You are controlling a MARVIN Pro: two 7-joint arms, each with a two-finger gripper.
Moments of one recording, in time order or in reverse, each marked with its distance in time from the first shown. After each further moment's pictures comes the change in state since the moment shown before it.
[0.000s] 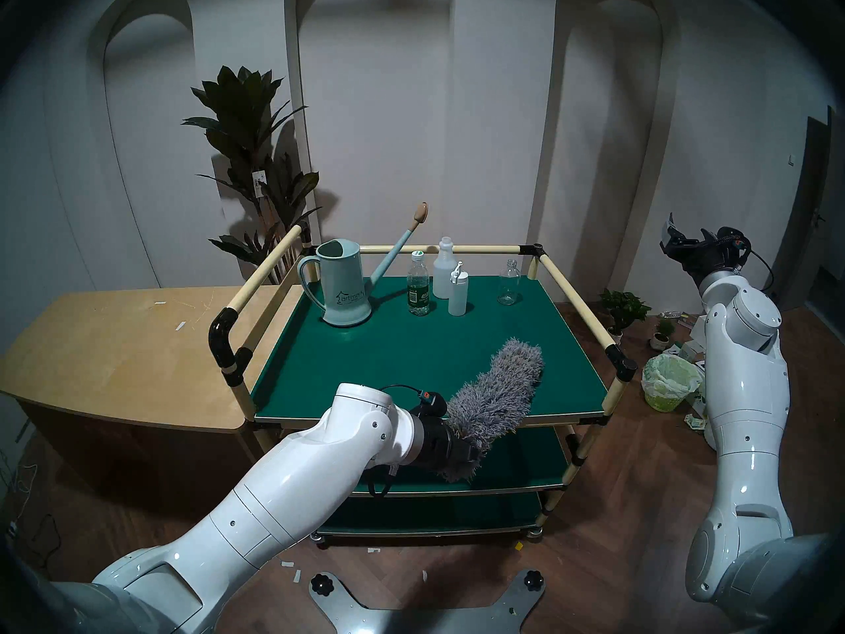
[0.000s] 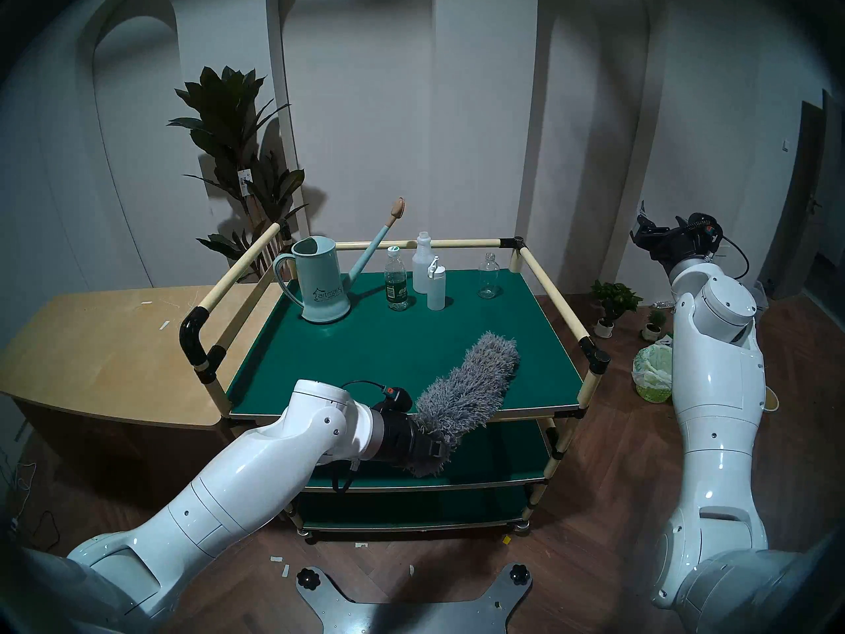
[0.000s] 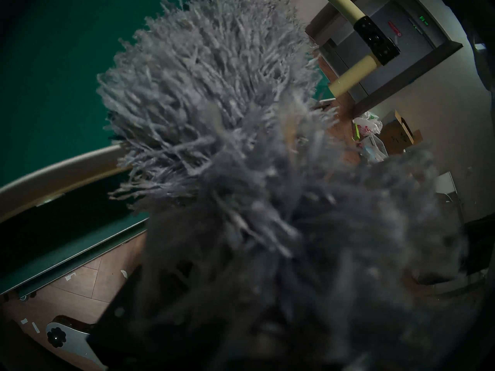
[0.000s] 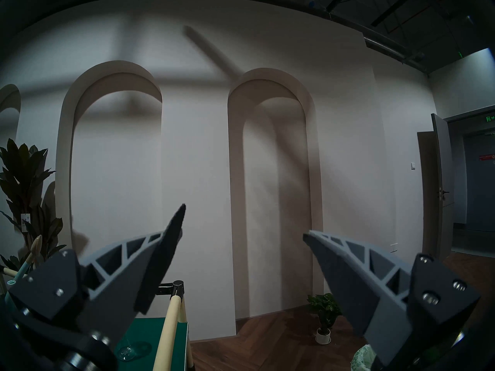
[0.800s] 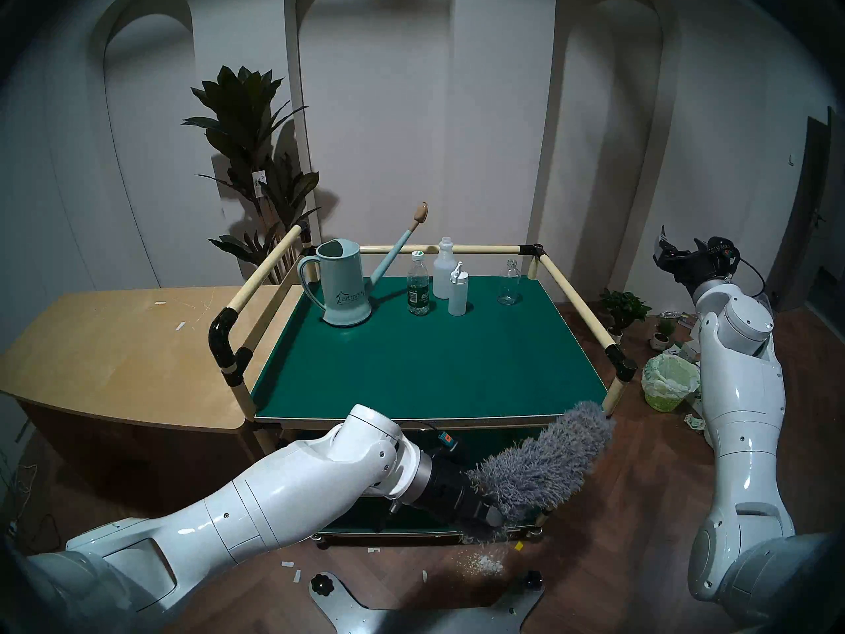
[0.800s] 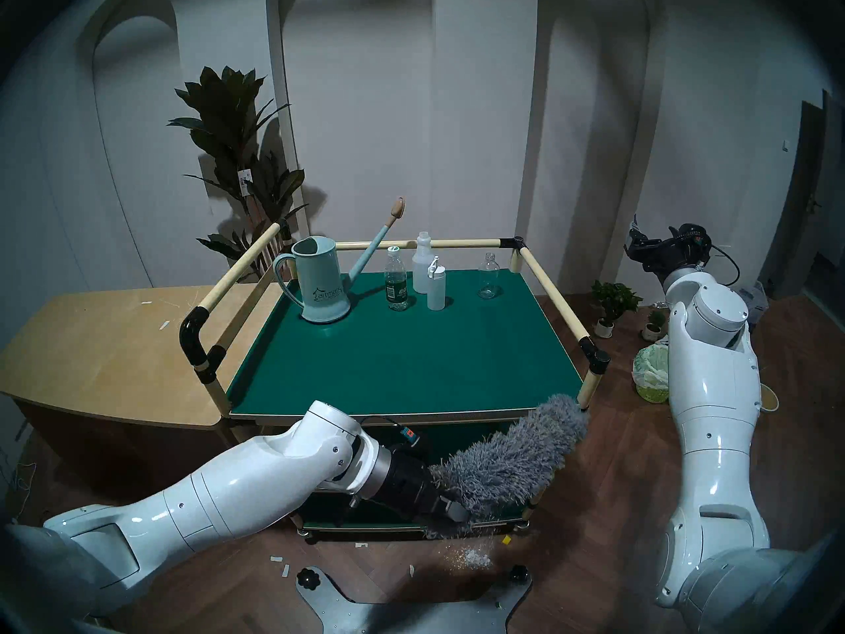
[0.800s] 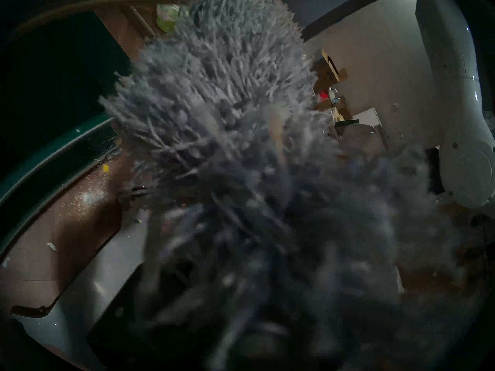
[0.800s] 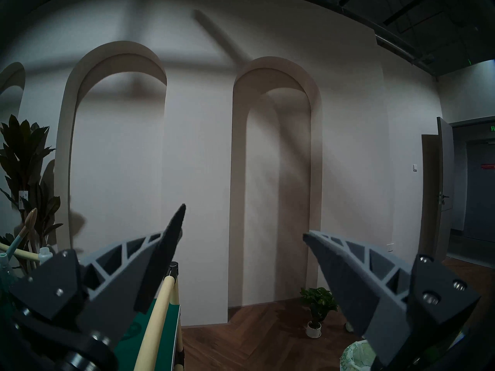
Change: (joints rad) left arm -0.115 0.110 0.291 0.054 -0.064 0.000 -0.372; right arm 0.000 0.013 -0.025 0.068 -0.062 -0.038 0.029
